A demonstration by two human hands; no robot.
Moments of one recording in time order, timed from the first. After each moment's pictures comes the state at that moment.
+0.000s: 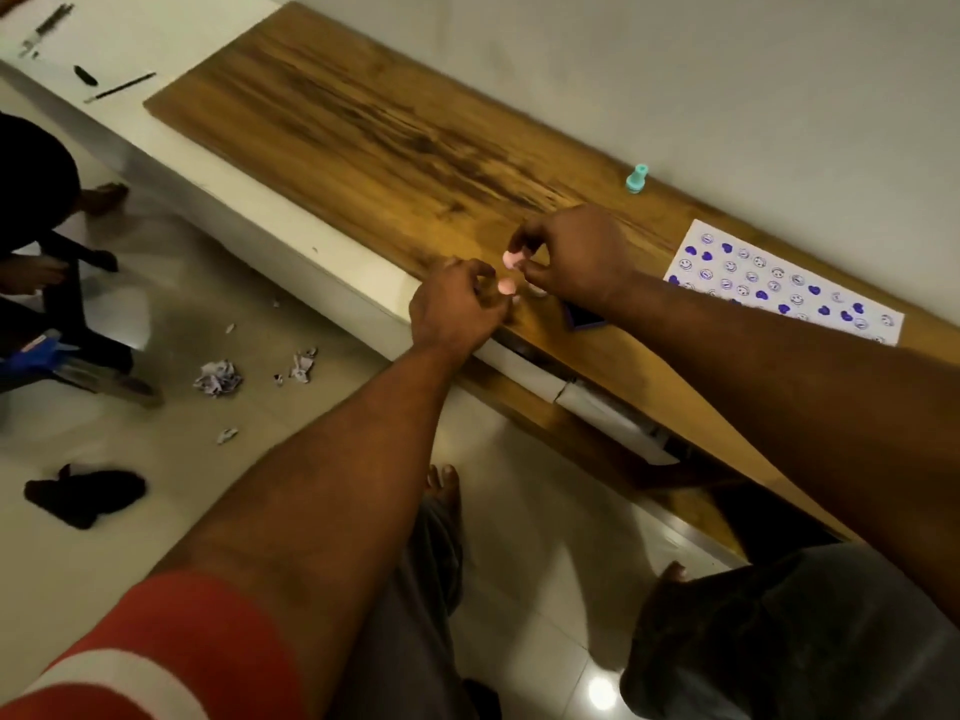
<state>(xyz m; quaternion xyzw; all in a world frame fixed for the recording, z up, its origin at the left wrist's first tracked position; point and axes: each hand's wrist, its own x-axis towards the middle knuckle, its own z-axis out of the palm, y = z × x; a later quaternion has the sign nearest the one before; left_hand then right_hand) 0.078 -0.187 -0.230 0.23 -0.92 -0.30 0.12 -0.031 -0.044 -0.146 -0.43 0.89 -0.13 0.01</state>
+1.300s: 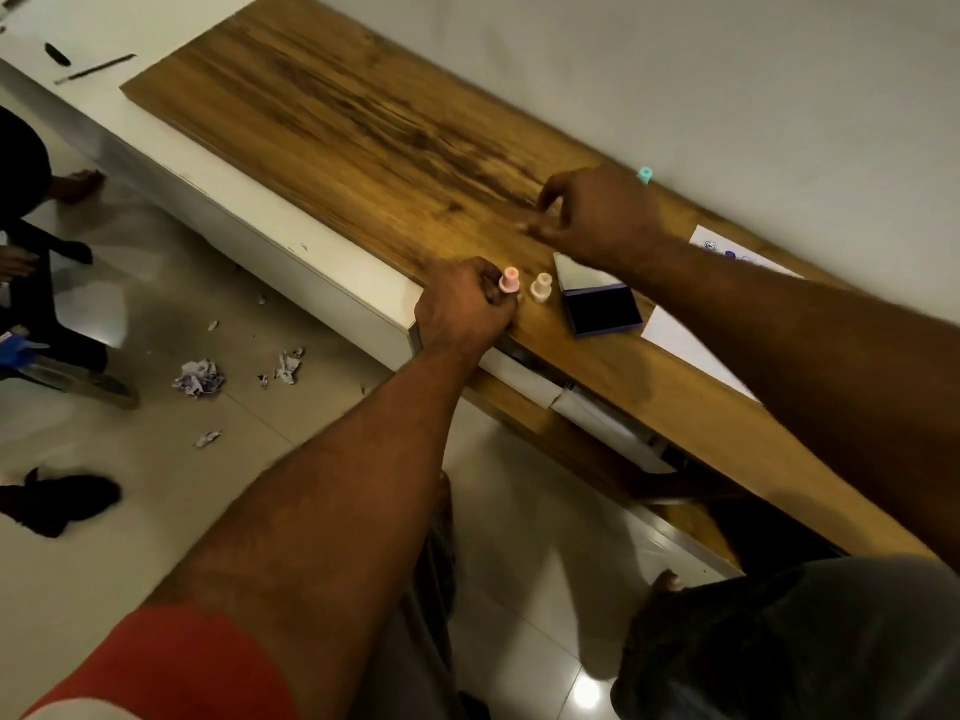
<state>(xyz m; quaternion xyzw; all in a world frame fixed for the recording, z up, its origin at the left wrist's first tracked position) 0.060 -0.181 -0.249 0.28 -0.89 -0.35 0.13 -0.072 -0.055 -0.133 -0.37 0.93 -0.06 0.01</state>
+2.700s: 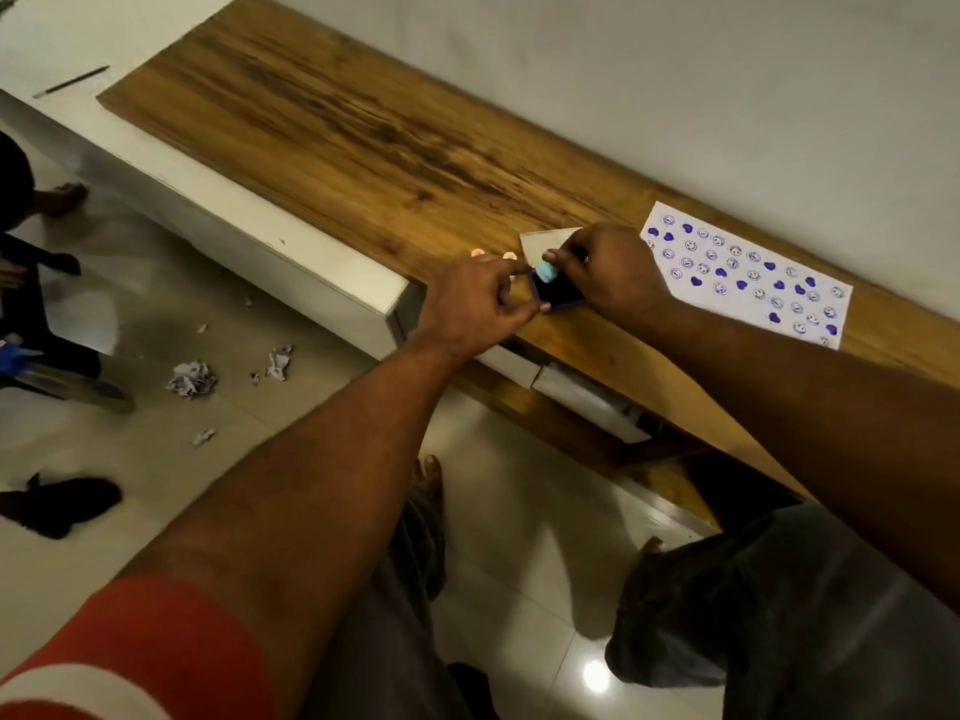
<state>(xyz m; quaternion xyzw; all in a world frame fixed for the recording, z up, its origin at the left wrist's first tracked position) 0.080 -0.143 -0.208 0.02 -0.94 -0.28 0.17 -0.026 0.032 -0.159 -0.29 0.94 -0.19 0.04</state>
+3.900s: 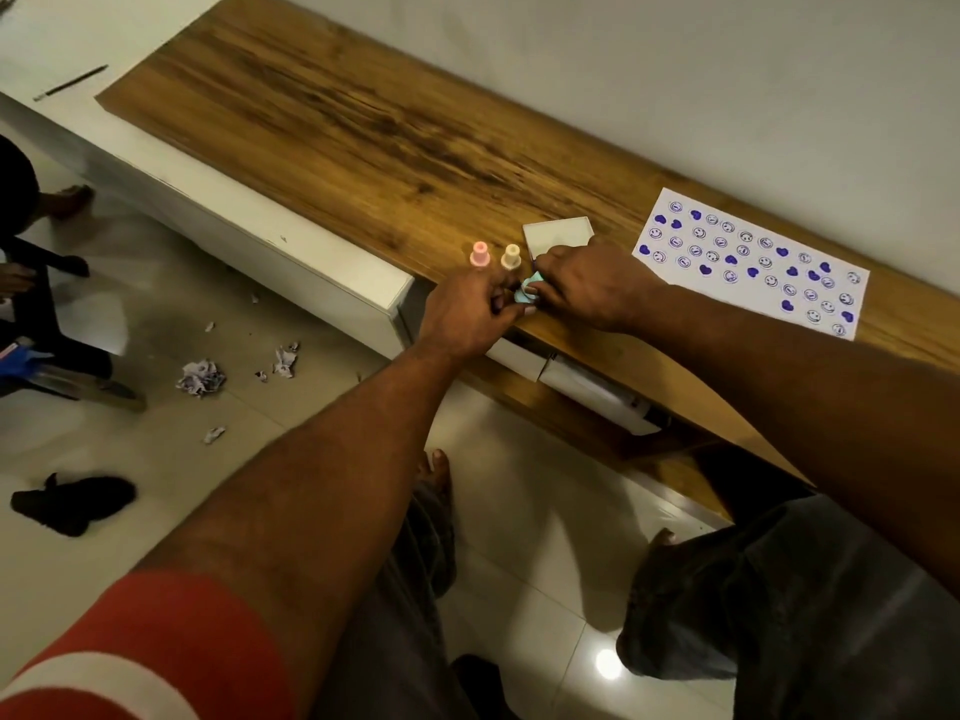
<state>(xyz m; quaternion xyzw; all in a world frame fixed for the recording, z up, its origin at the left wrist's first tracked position) 0.079 -0.149 -0.244 0.09 -0.94 -0.33 0.09 -0.029 0.024 -0.175 -0.51 0.86 0.04 0.07</state>
